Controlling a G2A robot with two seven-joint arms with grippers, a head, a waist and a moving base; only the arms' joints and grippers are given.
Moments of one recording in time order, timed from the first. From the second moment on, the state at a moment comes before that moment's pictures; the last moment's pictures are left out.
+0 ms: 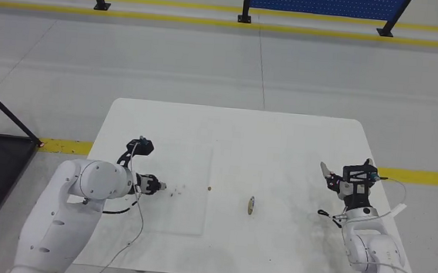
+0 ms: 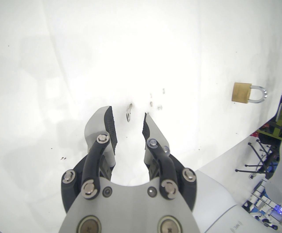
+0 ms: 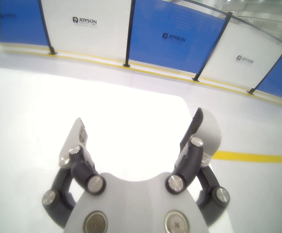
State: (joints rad) left arm 1.37 -1.09 -1.42 -1.88 0.73 0.20 -1.42; right arm -1.73 -1.15 1.60 -1.80 -1.33 0.00 0.00
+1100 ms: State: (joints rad) left arm 1.43 -1.06 -1.50 -2.07 0.64 0.21 -1.39; right arm -1.73 -1.15 1.60 -1.80 -1.33 0.00 0.00
